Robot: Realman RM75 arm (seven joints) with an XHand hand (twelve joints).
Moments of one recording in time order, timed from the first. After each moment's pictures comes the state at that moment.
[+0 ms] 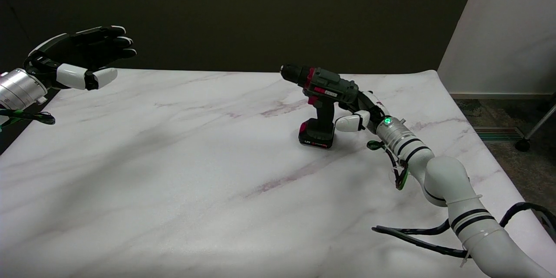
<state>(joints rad) 0.14 -1.26 -1.41 1.25 1.60 -0.13 -0.08</state>
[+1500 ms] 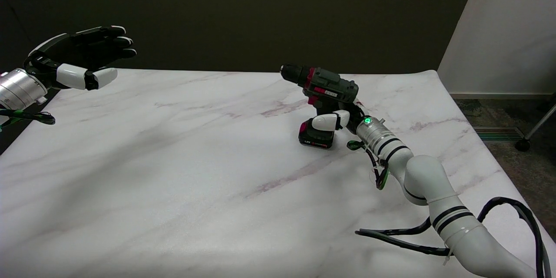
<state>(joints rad) 0.18 -1.31 -1.50 1.23 1.63 -0.09 -0.08</state>
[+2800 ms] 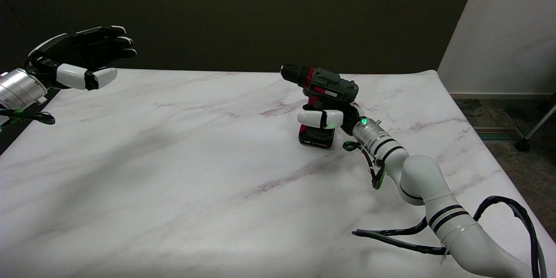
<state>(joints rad) 0.20 -1.32 -1.52 1.20 1.67 -0.09 -0.08</state>
